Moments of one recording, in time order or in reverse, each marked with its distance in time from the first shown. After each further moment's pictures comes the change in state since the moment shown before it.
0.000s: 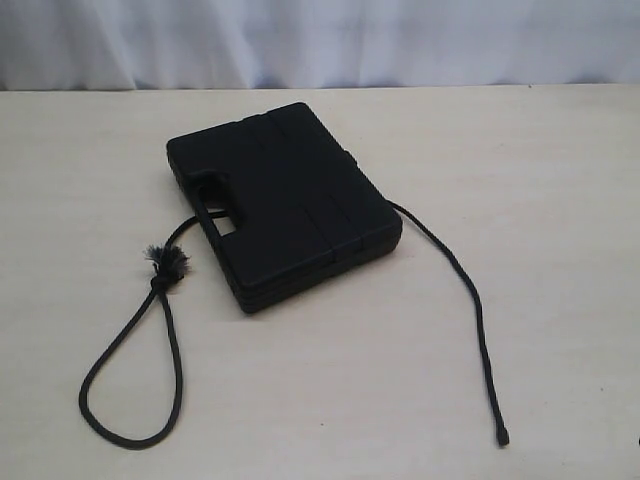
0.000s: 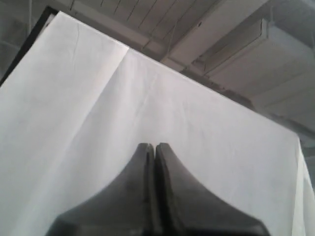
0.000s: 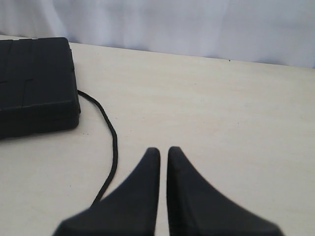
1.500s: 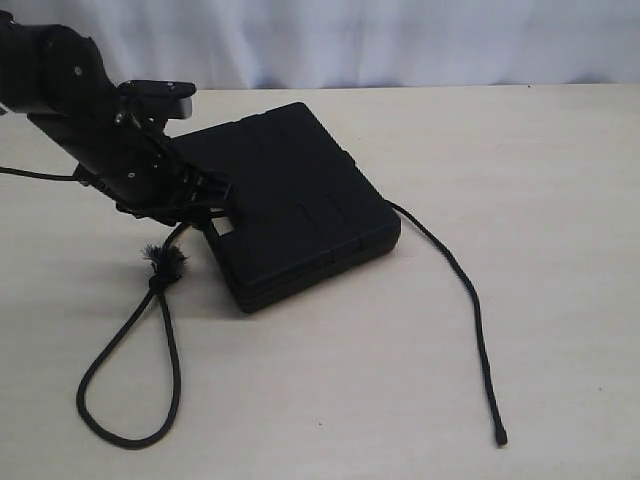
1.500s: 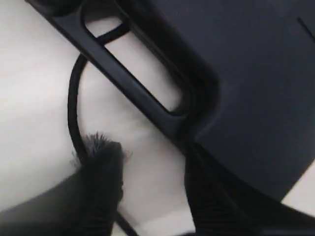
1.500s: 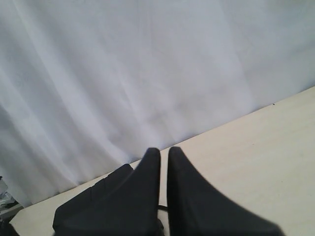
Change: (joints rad) left arm -0.334 1.311 -0.765 -0.382 1.474 0.613; right arm 0.000 0.000 0.000 0.556 -0.313 0.008
